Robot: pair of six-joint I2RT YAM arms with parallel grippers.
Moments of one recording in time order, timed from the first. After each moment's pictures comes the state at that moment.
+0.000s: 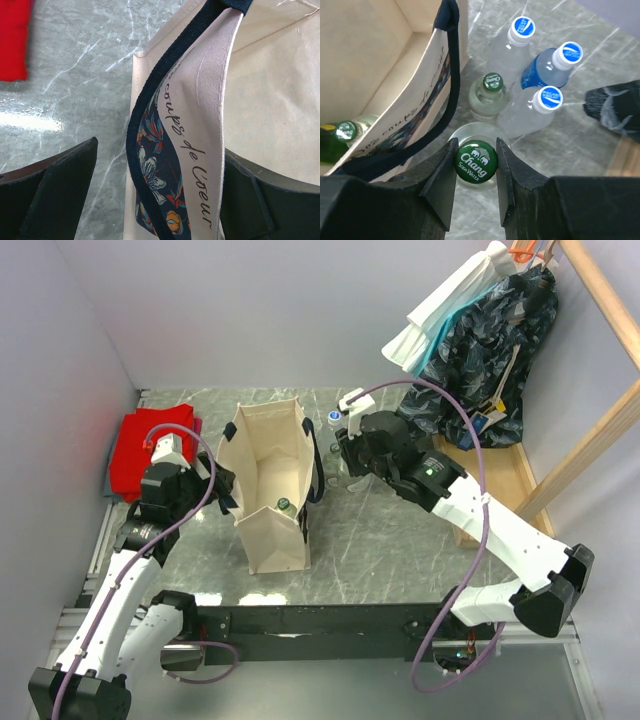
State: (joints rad) left arm -0.17 0.76 0.69 -0.36 0.01 -0.57; right arm 0.78 1.29 1.36 -0.58 0.28 0.04
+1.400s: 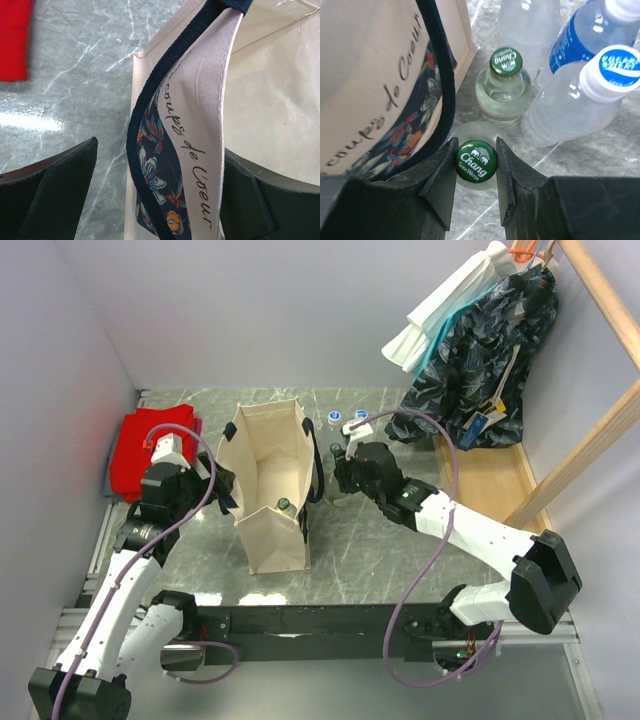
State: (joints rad) left arm -0.17 0.76 0.69 -0.36 0.01 -0.57; right arm 0.74 1.32 0.94 -0.09 0.23 0.18
